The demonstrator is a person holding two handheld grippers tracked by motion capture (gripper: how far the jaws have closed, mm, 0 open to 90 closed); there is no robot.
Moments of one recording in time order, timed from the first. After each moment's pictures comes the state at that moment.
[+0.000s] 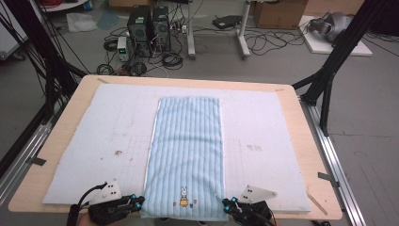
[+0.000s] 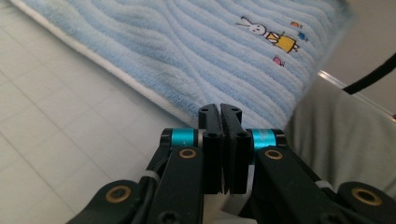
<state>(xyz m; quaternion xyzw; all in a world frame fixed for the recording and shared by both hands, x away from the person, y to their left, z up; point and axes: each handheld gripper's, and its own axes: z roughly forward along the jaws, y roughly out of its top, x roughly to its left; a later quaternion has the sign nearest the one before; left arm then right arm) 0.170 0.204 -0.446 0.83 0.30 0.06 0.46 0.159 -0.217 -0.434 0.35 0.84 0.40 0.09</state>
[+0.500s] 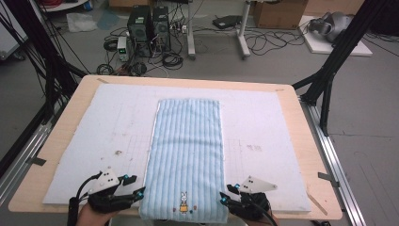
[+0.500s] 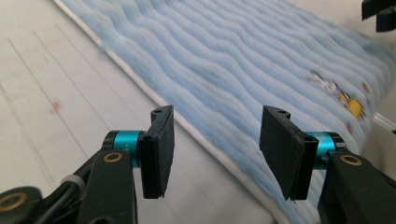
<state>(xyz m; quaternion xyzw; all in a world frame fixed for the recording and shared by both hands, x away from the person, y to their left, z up) 0.205 0.204 -0.434 0.79 0.36 0.14 0.48 0.186 -0.210 -0.433 0.38 0.82 0.41 0.13</state>
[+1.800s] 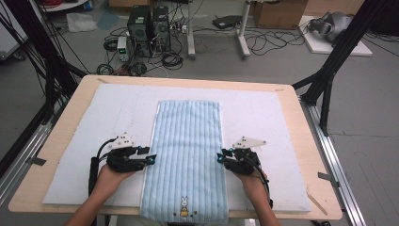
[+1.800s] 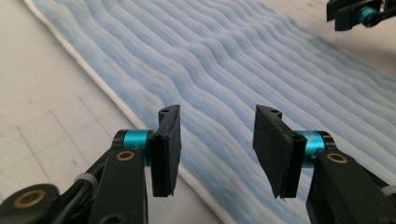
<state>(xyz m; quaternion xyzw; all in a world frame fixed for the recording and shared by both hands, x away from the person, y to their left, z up) 0.310 0.189 -0.433 0.79 0.37 0.11 0.48 0.304 -0.208 -0.432 0.38 0.81 0.42 0.14</state>
